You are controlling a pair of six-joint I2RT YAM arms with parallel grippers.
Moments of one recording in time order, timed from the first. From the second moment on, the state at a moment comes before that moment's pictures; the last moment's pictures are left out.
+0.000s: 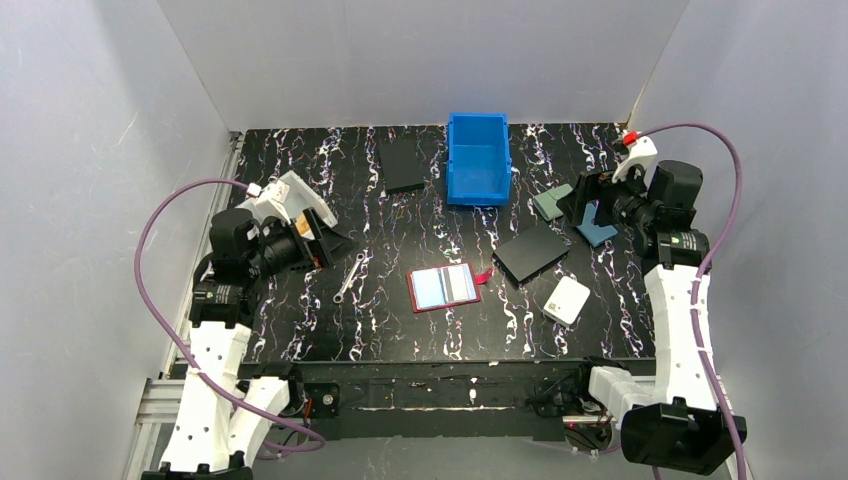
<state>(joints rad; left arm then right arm) -0.05 0.77 0.91 -0.64 0.65 -0.49 -0.12 1.01 1.10 -0.55 -0.52 -0.06</state>
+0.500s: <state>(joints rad) -0.04 0.53 0.78 -0.45 0.66 -0.75 -0.14 0.91 1.03 -0.50 -0.56 0.13</state>
